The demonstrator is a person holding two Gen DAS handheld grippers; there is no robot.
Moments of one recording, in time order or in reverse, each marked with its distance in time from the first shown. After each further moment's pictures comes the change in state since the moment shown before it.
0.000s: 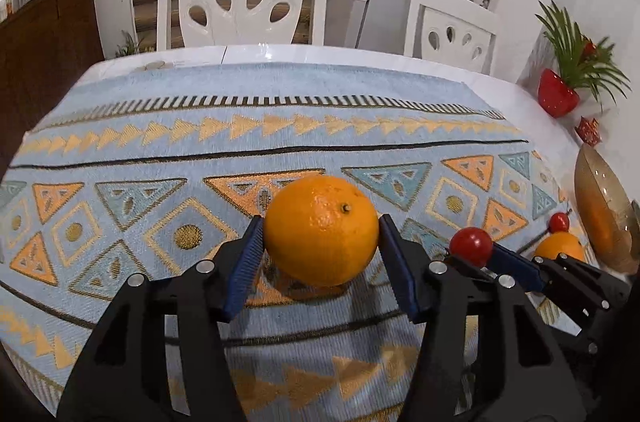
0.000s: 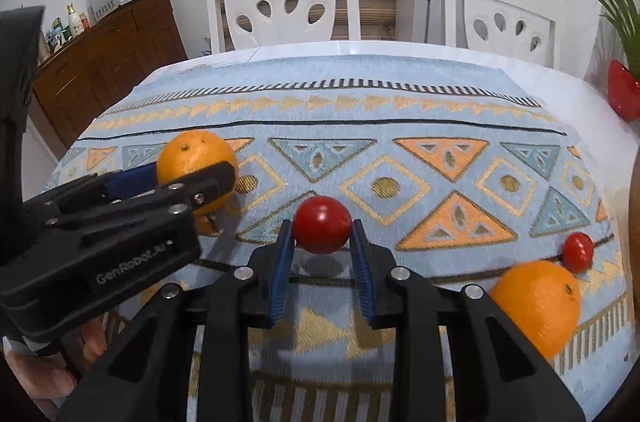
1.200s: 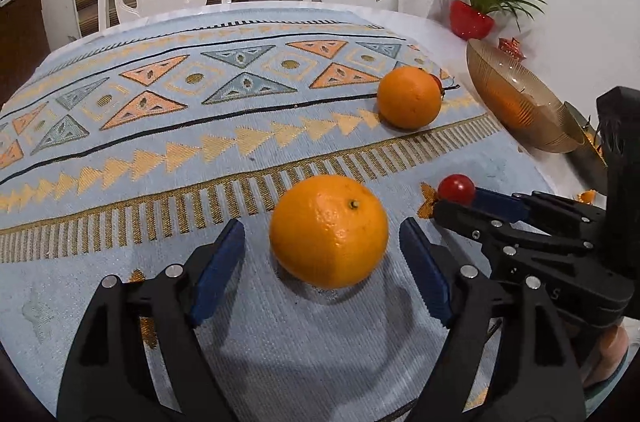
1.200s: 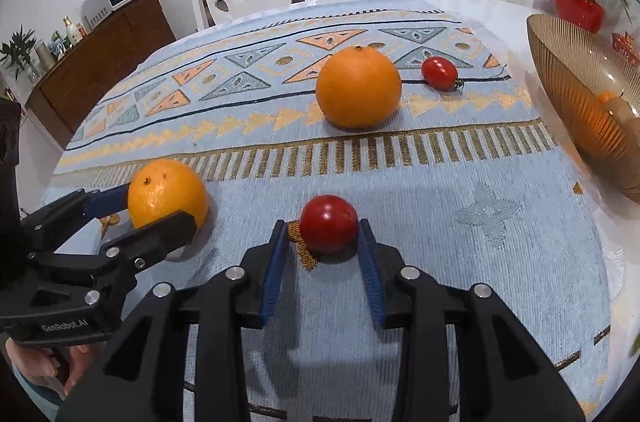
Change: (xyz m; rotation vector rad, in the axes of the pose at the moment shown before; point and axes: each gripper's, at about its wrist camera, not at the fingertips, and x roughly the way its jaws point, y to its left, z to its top) left arm -0.077 -0.091 -0.115 0.134 0.089 -0.161; right arm -0.092 -0.077 -0.115 0.088 0.063 0.032
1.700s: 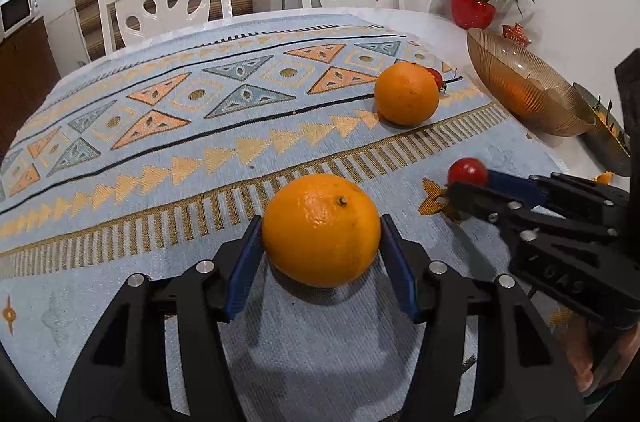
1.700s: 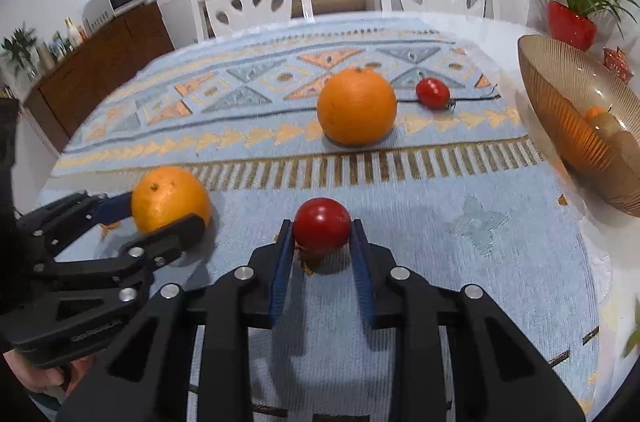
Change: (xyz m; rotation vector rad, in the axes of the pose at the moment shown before) left arm -0.005 -0.017 0.001 0.076 -0.019 0.079; right arm -0.016 -0.001 -0.001 -0.001 -0.079 -0.001
